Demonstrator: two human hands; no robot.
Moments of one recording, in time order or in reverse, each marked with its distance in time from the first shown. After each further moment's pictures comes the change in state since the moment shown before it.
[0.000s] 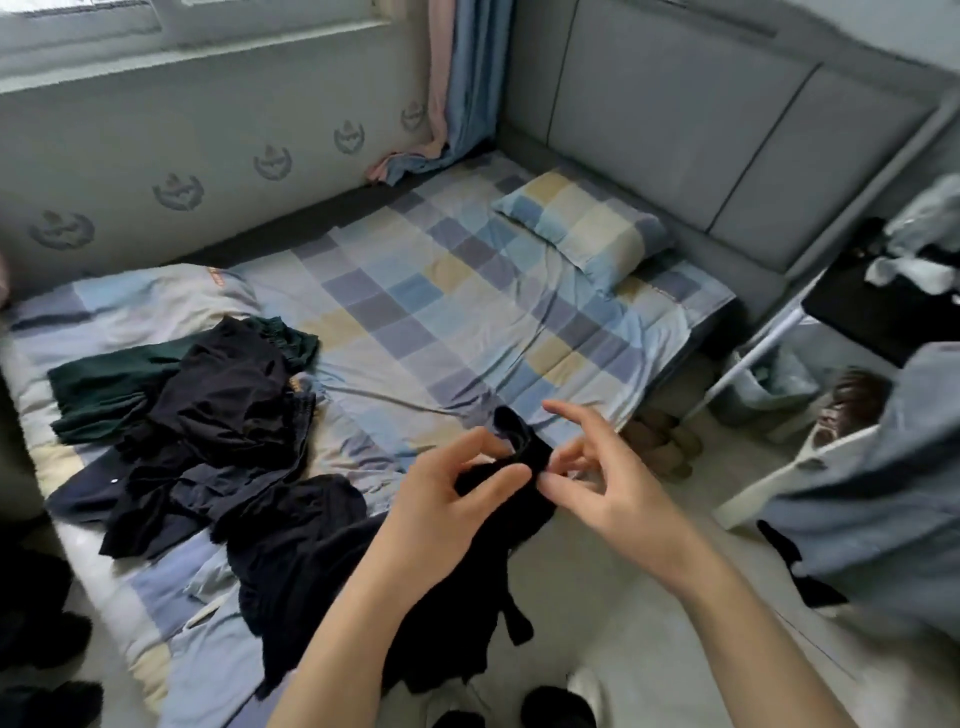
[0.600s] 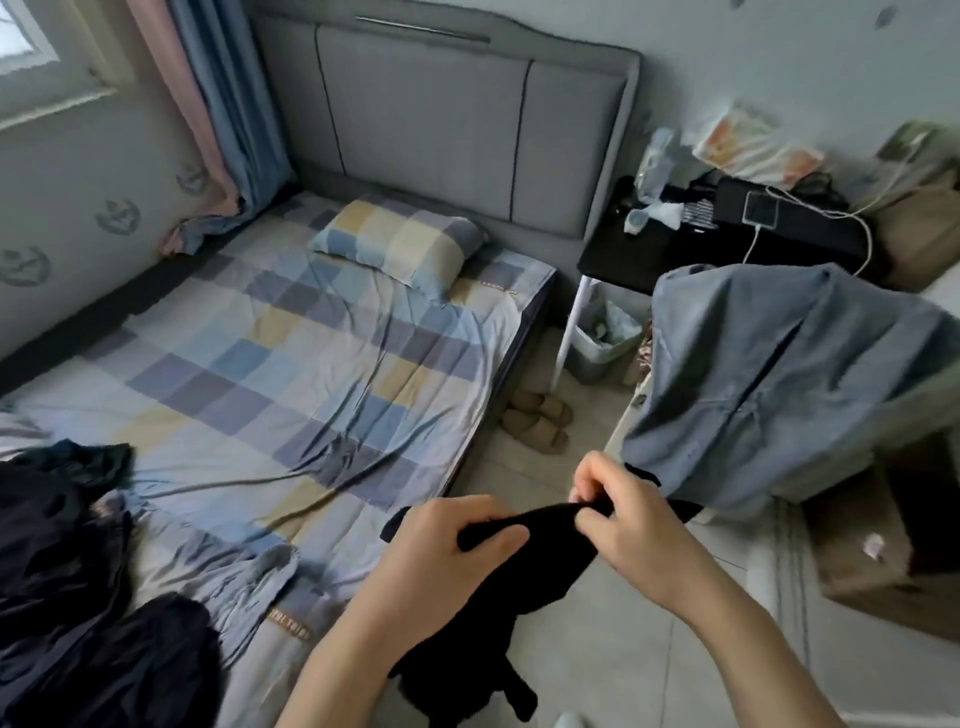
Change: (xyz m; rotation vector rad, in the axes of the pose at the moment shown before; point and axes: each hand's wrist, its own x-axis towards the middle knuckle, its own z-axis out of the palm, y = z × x) left_hand 0.030 0.042 0.237 0.433 -0.516 0.075; right_hand -0.146 0.090 -0.207 -0.163 0.312 0.161
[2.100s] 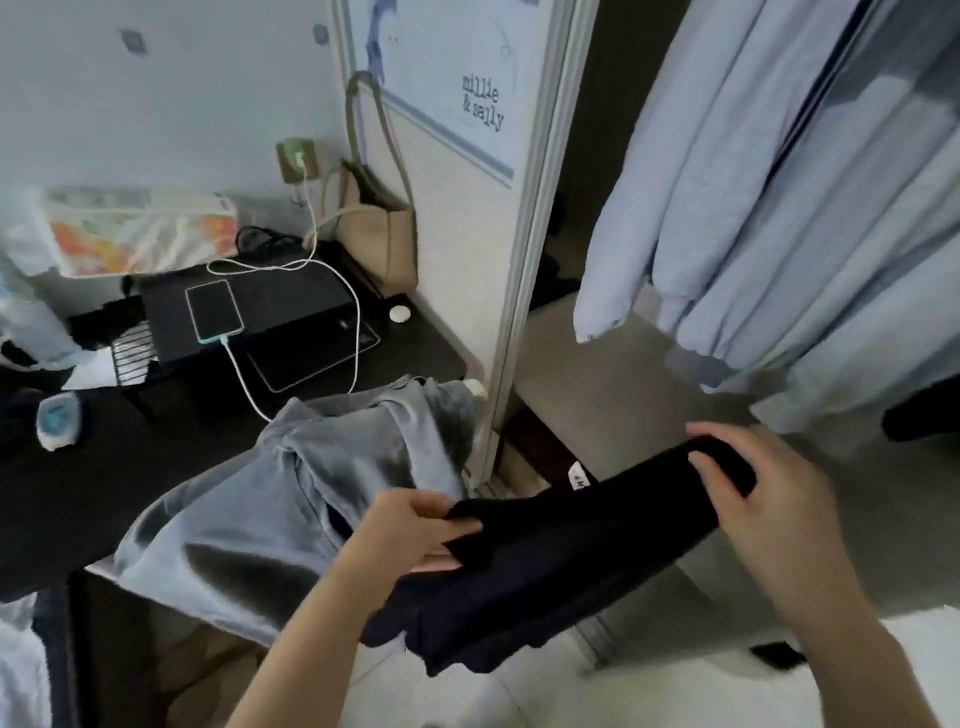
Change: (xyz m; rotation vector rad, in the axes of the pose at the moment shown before) left_hand 0.503 0.262 0.364 -0.207 -0.894 -0.235; right_hand -0.078 0.254 -0.436 -0.579 1.268 0.682
